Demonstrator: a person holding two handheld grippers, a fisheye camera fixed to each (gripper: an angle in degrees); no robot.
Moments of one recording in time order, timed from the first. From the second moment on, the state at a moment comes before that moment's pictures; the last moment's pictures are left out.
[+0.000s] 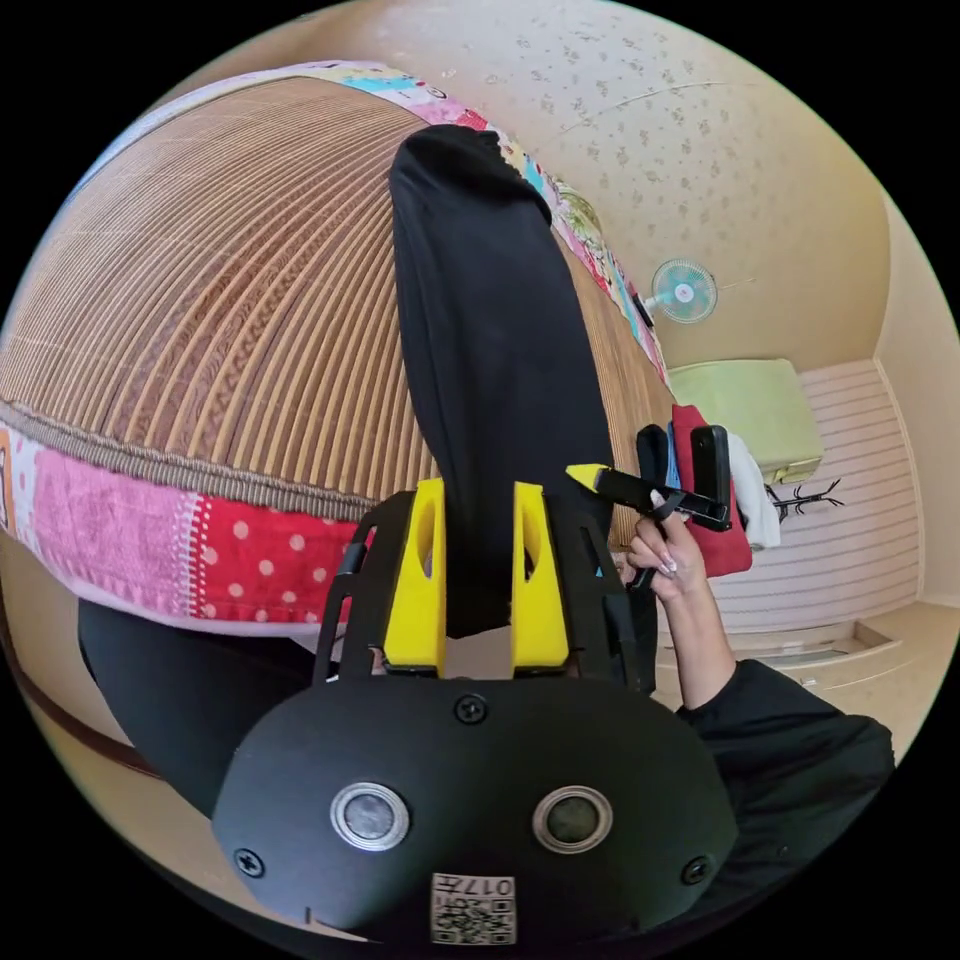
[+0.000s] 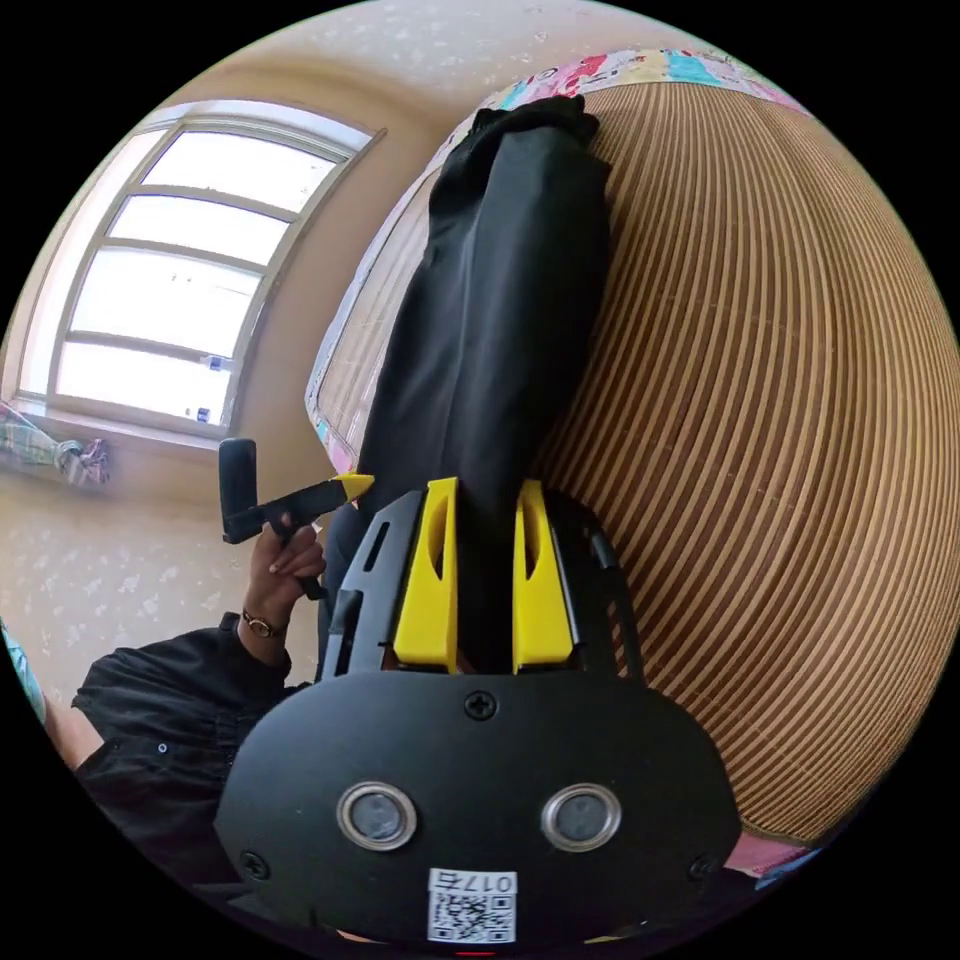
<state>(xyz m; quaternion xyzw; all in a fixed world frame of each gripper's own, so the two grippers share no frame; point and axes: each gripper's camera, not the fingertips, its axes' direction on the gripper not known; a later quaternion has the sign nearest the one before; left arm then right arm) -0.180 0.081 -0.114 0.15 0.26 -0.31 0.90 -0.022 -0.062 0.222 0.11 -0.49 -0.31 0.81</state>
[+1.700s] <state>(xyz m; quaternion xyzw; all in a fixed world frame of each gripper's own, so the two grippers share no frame) -0.135 0.155 -0.161 0.20 0.33 -0.14 0.91 0.144 -0.030 0.228 0.26 -0.51 -0.17 0.81</state>
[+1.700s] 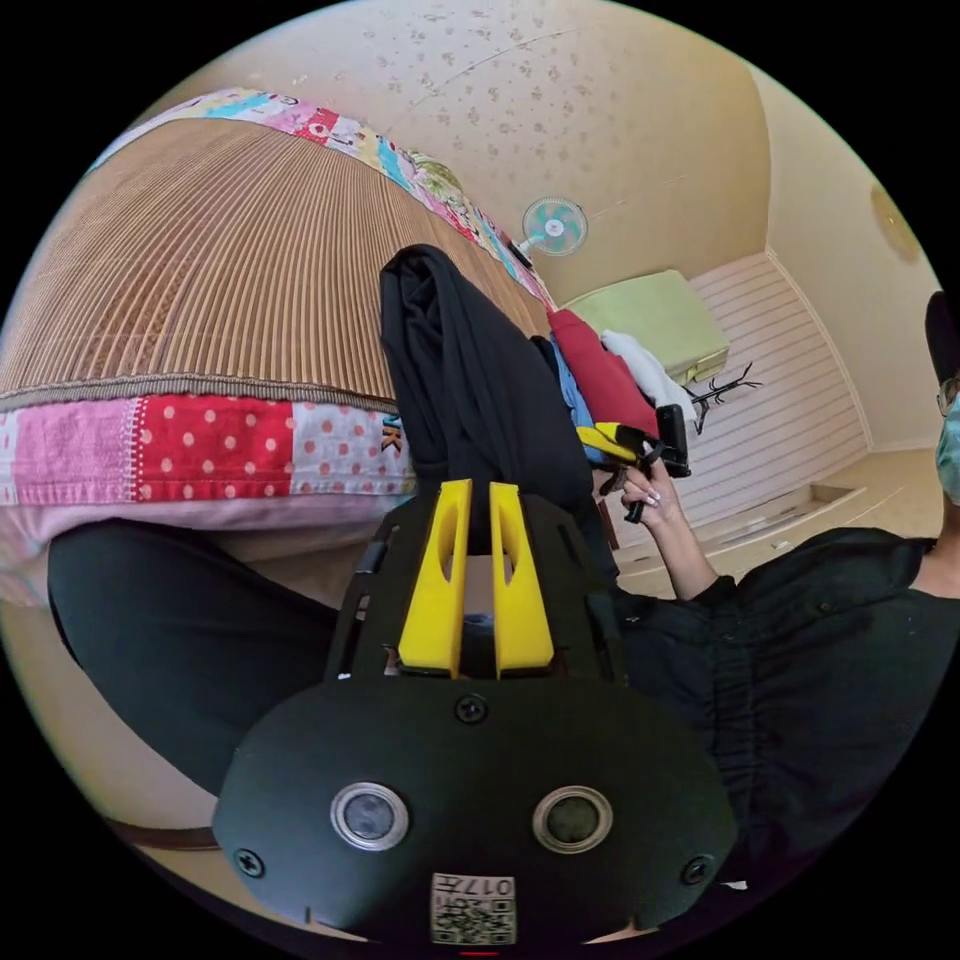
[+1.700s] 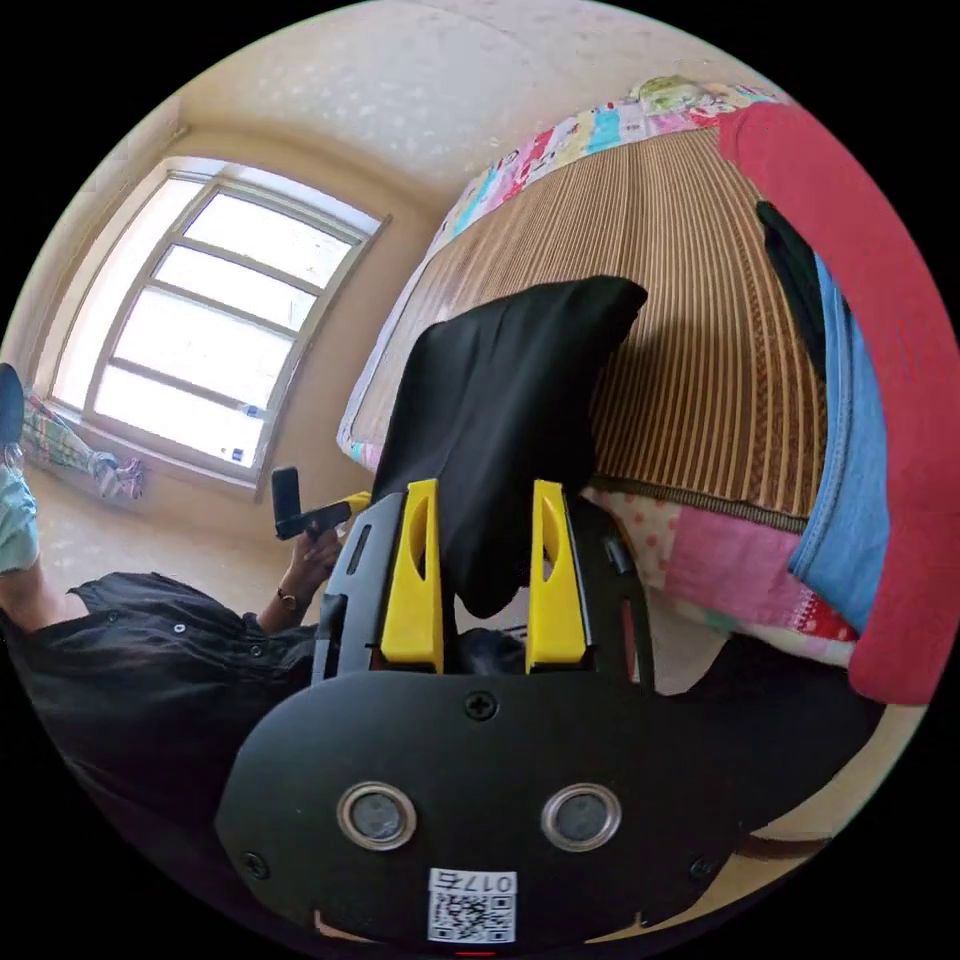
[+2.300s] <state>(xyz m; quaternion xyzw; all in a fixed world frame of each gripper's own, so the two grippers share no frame) -0.237 0.291 -0.192 0.31 0.34 -0.28 0.84 -0.155 -0.178 0.173 0.16 -0.54 -0.19 0.81</state>
